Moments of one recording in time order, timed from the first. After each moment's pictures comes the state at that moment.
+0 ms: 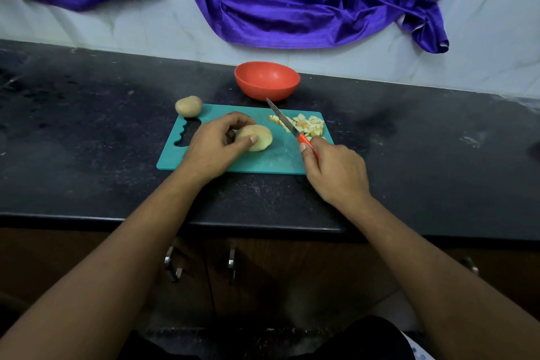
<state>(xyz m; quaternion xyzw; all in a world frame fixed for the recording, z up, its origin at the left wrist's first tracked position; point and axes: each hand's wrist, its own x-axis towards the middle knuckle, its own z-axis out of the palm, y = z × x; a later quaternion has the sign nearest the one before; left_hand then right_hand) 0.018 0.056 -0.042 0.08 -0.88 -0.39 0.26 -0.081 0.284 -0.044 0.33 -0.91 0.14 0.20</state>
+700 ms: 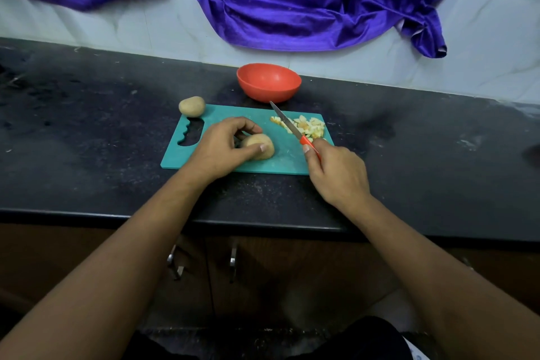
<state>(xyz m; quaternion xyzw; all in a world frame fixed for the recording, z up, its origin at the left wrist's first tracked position) 0.016 0.060 -0.040 0.06 -0.88 -0.40 0.24 -0.073 0.286 -0.037 0.32 -0.92 0.15 0.17</state>
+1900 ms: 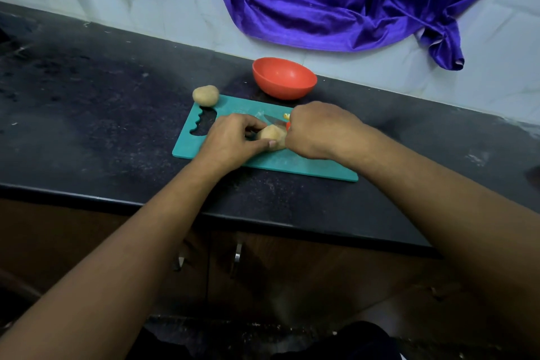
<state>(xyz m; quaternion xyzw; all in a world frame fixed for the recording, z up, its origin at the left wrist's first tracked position) 0.015 0.054 -0.042 0.13 -0.89 -0.37 0.23 -0.019 0.208 0.082 0.36 -0.93 -0.10 -0.04</state>
